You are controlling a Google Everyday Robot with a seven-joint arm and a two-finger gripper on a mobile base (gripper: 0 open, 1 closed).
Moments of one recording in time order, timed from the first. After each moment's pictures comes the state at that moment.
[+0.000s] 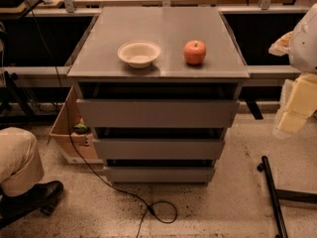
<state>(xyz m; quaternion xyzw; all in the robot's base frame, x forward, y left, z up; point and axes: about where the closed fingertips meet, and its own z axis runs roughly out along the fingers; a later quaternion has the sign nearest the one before) 0.438 -0.217 0.976 -0.60 0.78 -0.03 0.16</state>
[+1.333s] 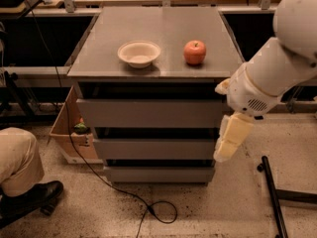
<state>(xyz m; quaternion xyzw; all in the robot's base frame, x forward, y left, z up) 0.463 -0.141 0.869 -0.62 0.76 0.07 0.18</state>
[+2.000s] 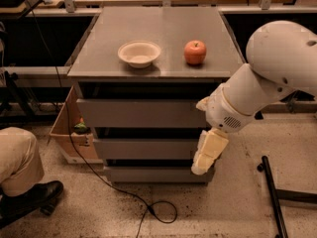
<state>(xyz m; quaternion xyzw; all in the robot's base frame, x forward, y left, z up) 0.458 -0.097 0.821 -0.62 0.75 0.13 0.18</state>
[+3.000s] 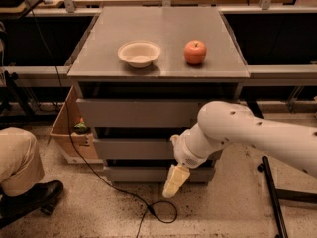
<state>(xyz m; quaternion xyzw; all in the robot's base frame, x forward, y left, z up) 0.485 -0.038 0.650 -0.63 0.74 0.15 0.20</state>
